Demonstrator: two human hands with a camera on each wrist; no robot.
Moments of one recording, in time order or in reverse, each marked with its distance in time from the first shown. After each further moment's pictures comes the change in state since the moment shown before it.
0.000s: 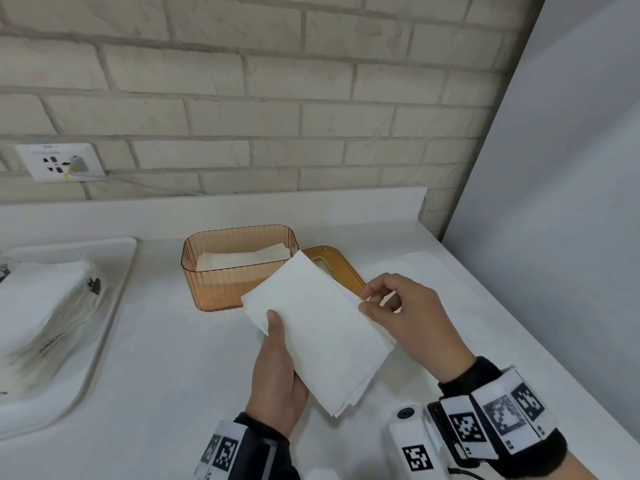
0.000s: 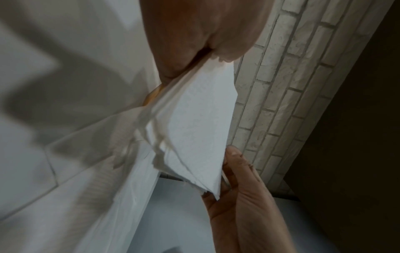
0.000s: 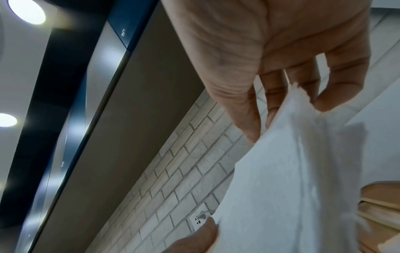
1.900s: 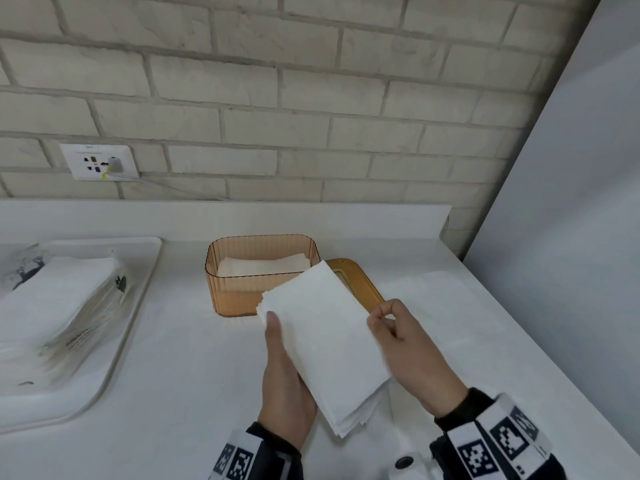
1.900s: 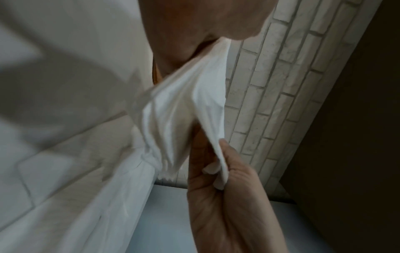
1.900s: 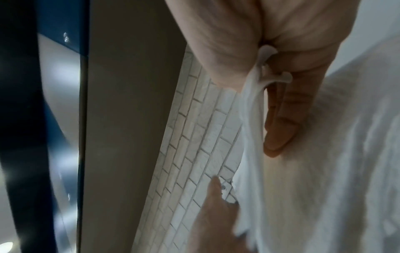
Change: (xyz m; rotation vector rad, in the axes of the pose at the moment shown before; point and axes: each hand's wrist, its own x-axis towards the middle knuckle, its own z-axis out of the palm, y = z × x) left_hand 0.006 0.006 -0.007 -0.056 -0.110 0.094; right_hand -0.001 -0.001 0.030 0.138 -0.159 0.154
